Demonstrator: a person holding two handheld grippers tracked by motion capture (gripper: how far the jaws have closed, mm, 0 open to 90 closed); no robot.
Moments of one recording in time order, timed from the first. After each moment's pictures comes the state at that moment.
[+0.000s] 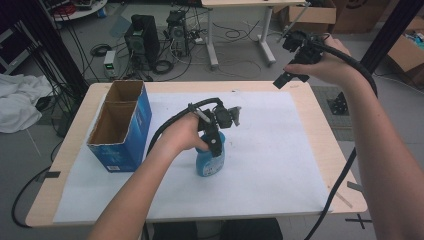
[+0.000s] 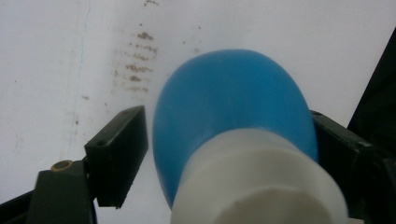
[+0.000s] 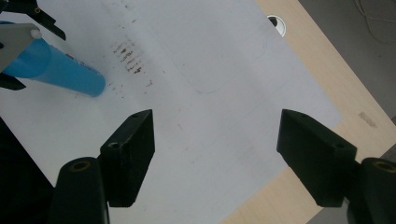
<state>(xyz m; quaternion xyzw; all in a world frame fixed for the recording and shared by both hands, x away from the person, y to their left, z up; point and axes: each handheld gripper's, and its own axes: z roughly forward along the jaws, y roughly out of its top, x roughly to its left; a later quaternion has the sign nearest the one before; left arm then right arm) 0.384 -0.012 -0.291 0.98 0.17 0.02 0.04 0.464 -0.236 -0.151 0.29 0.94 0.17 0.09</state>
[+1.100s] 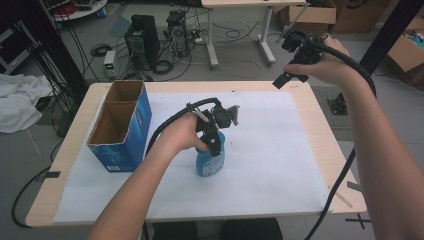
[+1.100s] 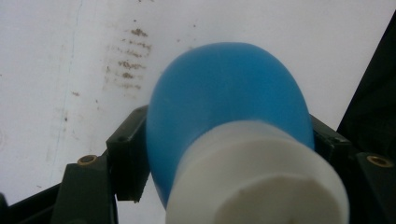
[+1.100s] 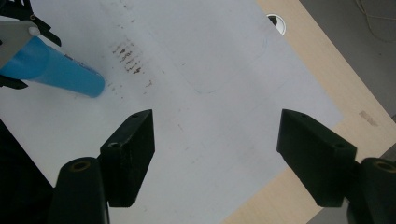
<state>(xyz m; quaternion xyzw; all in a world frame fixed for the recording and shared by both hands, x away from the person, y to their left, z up) 0.384 -0.009 -0.292 0.98 0.18 0.00 0.05 0.465 -0.235 -0.152 0.29 0.94 0.17 0.09</state>
